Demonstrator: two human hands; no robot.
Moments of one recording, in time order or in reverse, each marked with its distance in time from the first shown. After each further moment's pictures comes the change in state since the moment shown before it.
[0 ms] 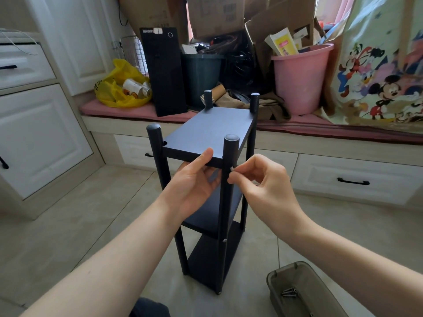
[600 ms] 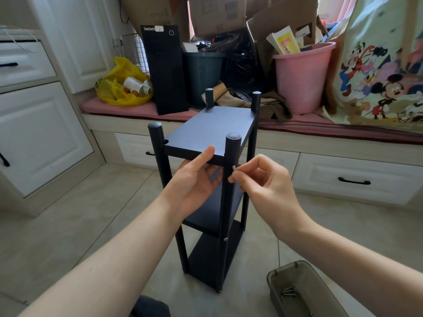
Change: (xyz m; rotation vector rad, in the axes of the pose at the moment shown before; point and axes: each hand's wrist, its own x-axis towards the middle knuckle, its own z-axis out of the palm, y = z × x) left_hand 0.002 0.000 0.001 0.010 0.015 0.005; right_hand -0.002 0.007 0.000 0.235 -0.049 0.029
